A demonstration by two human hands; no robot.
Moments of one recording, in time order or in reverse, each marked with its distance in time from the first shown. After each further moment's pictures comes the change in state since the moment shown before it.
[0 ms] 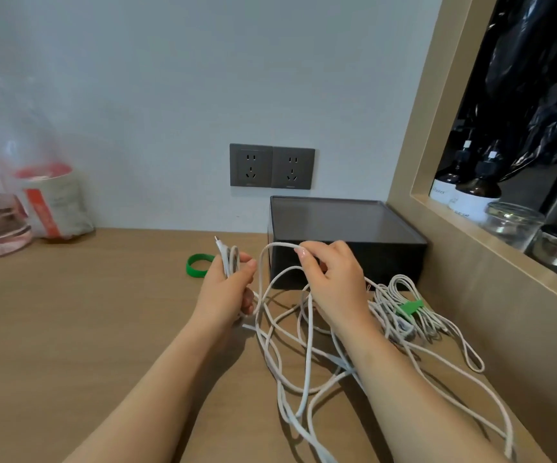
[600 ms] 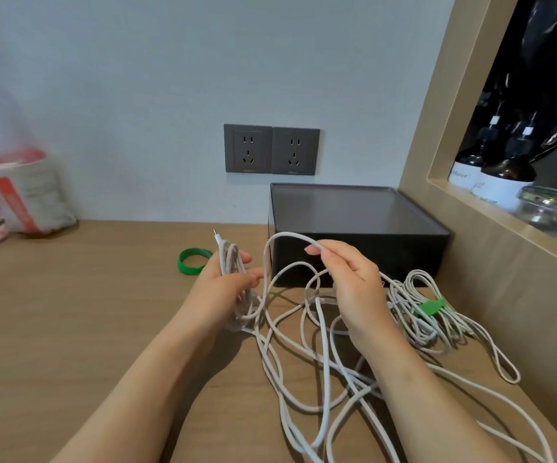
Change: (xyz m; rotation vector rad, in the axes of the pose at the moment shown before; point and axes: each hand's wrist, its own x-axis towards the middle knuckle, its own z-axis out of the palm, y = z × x) left_hand 0.020 -0.006 -0.009 0.060 -0.106 -0.100; right_hand 0.001 0.013 0.002 0.500 -0.079 0.211
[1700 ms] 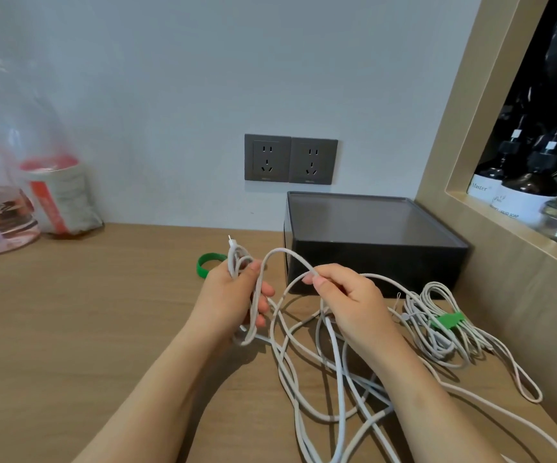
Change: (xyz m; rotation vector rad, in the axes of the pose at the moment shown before) left_hand -0.008 0.005 -0.006 -0.027 0.025 0.017; right_hand -0.009 -0.006 0.006 -0.238 -0.246 -0.036
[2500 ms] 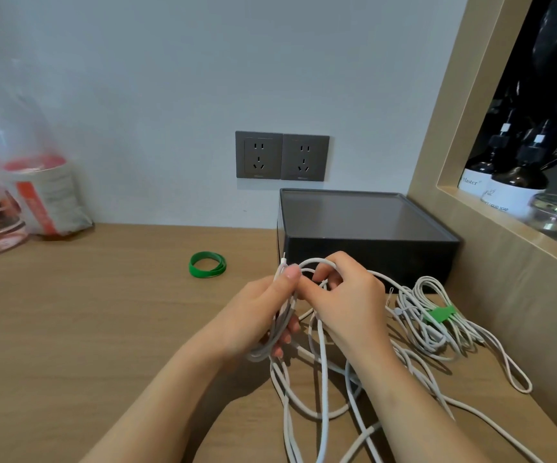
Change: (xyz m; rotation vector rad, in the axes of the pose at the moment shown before) left_hand -0.020 0.004 0.019 0.255 -0.448 0.039; right_hand -0.003 -0.007 0.010 -0.272 0.356 -0.041
